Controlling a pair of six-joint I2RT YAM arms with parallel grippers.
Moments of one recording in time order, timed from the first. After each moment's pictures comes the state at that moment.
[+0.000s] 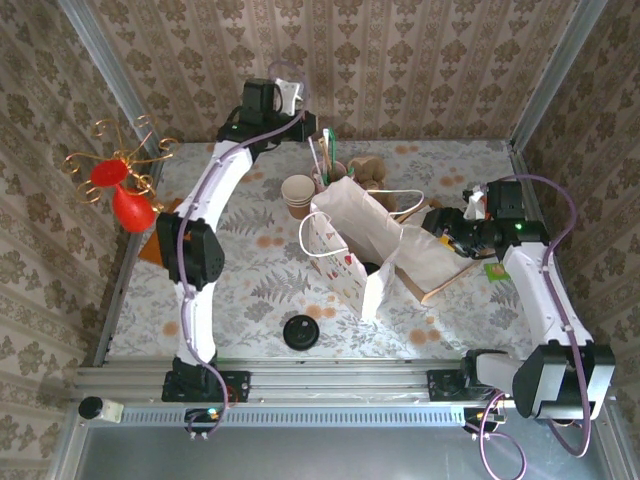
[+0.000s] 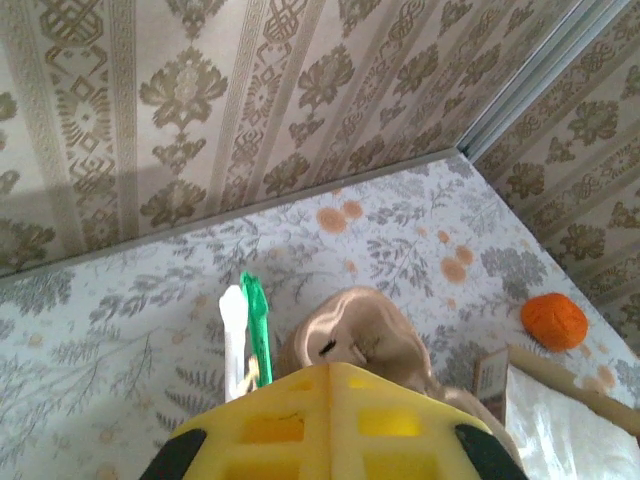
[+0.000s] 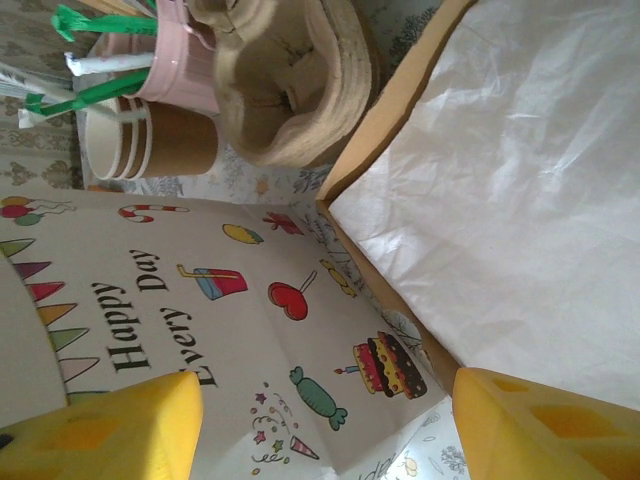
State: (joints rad) left arm -0.38 2.10 2.12 -0.51 0.46 -0.19; right arm -0.09 1.17 1.00 -0.76 -0.57 0.49
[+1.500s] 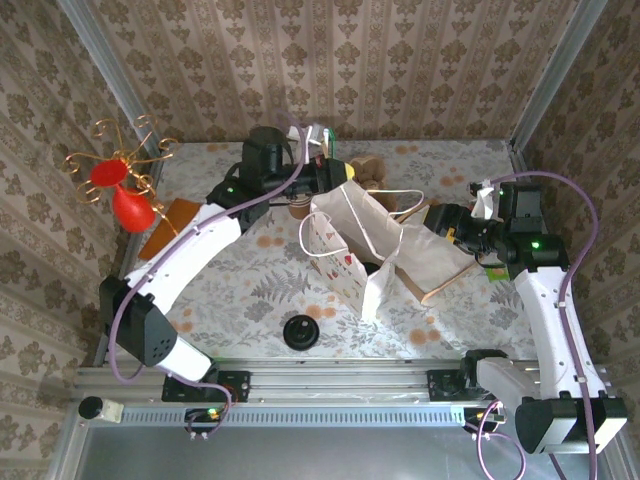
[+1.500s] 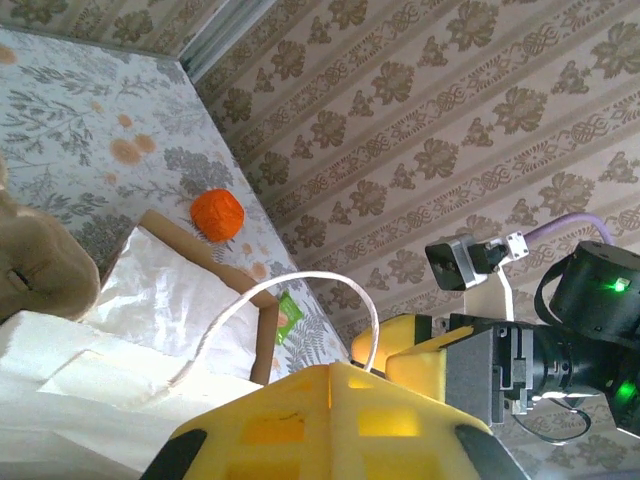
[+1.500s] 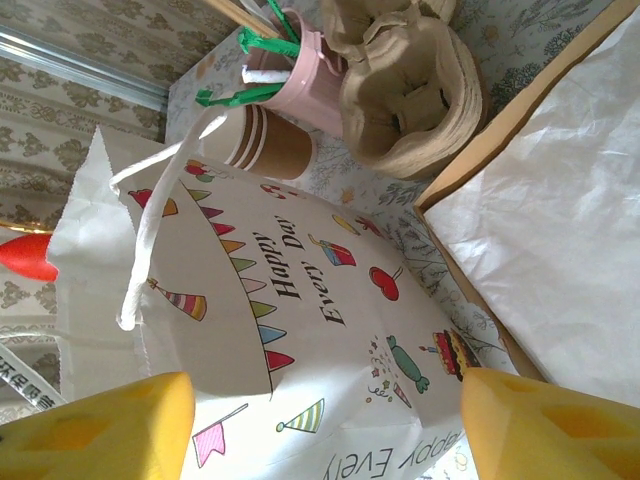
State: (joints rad) left arm -0.65 1.53 1.45 -0.19 0.63 -0.75; right arm -0.06 1.00 1.07 -0.82 -0.61 0.50
